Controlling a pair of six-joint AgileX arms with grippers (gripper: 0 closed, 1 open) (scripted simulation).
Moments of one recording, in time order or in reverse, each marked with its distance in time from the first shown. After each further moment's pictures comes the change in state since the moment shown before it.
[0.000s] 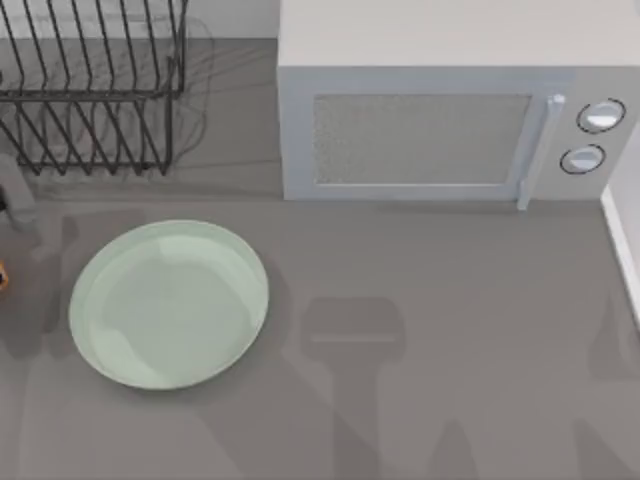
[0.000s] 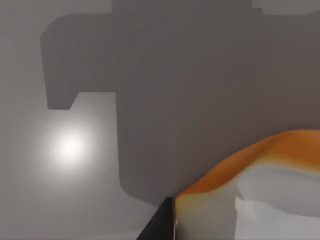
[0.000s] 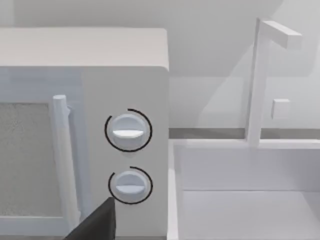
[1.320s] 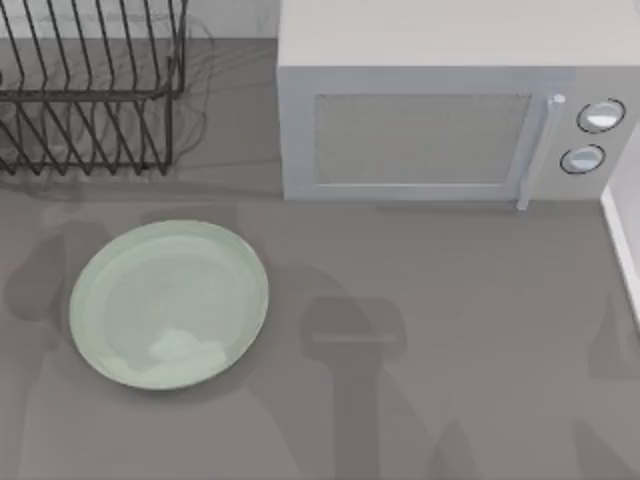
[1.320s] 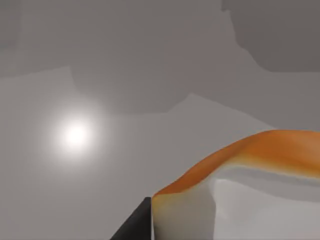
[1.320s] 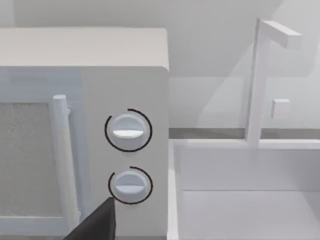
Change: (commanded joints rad) left arm -0.006 -0.170 0.259 -0.420 0.012 -0.020; right arm 0.000 0.000 0.000 0.000 0.000 0.000
